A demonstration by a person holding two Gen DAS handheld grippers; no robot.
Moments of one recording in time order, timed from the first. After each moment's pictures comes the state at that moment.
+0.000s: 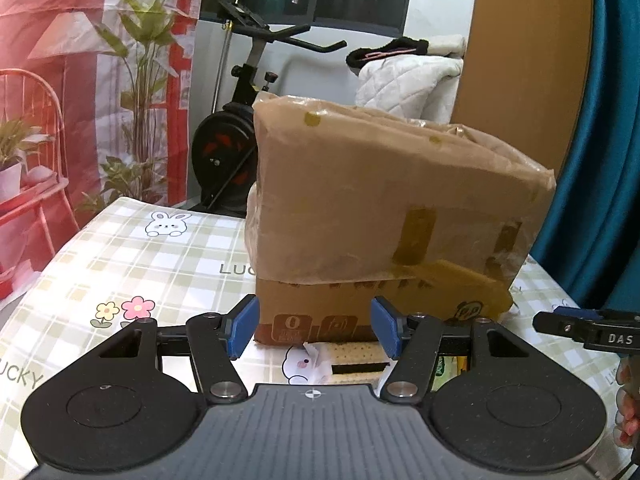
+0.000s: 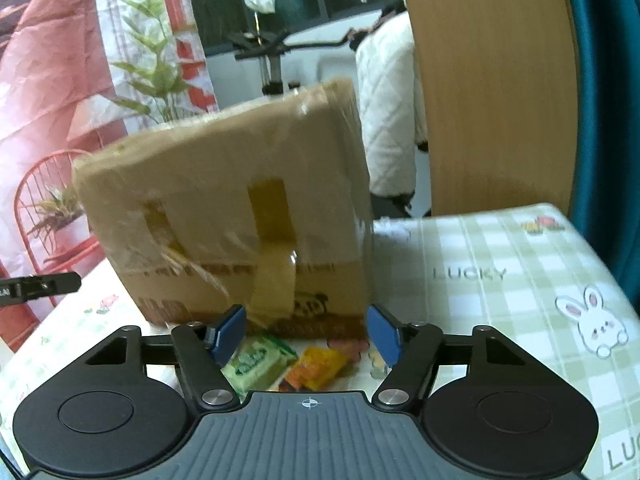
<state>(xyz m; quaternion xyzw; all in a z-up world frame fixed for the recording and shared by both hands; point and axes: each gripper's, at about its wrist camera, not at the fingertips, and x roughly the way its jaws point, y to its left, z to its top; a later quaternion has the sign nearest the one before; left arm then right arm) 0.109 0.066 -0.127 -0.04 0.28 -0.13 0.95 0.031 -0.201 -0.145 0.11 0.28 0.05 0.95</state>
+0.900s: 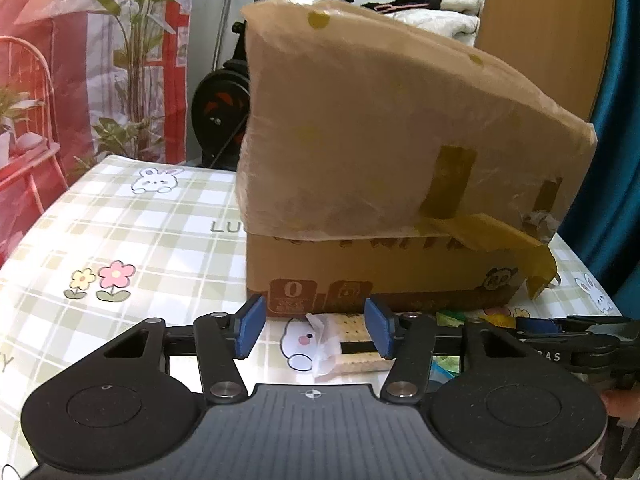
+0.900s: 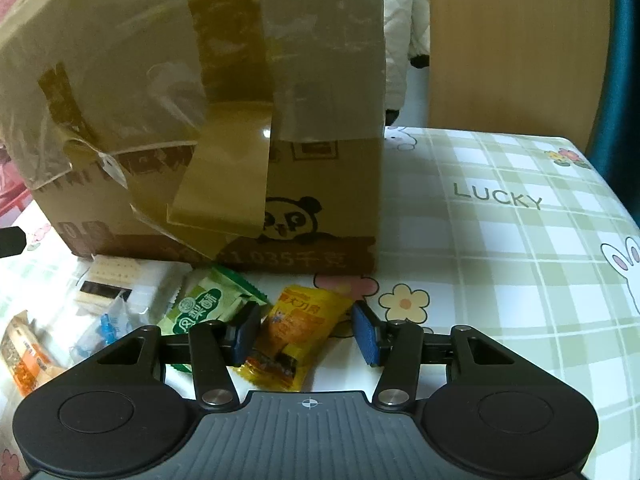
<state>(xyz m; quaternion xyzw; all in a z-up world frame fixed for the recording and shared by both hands) 0.140 0.054 -0.164 -0.03 0.34 -0.13 0.93 0.102 -0.167 -0.217 0.06 0.38 0.01 0.92</state>
